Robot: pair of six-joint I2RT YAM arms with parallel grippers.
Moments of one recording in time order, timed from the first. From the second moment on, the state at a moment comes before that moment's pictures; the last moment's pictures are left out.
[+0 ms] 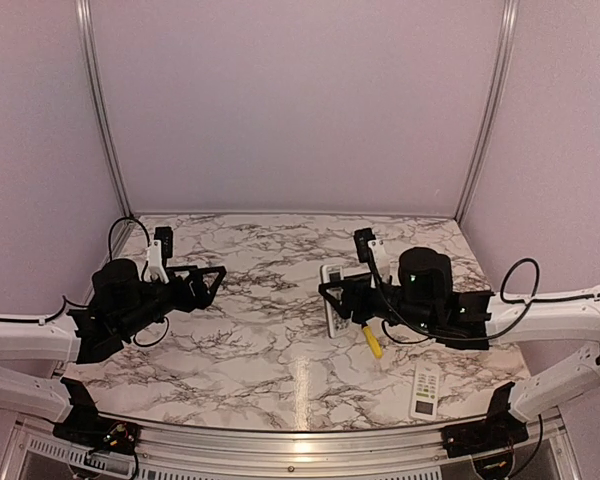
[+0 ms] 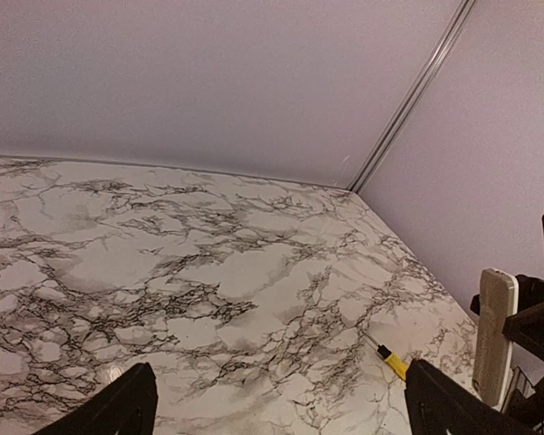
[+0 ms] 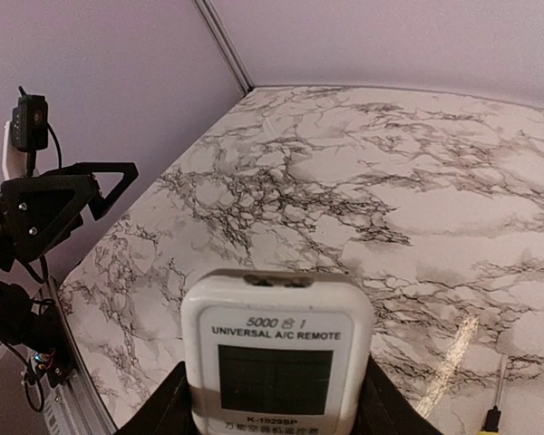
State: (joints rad) left arm -0.76 1.08 0.40 0.56 -0.12 -0.49; right arm 0.97 1.24 0.69 0.25 0.09 0.47
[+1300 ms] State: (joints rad) left arm -0.76 1.13 0.26 1.04 0.50 -0.63; right arm 0.96 1.48 0.68 0.93 -0.28 0.48
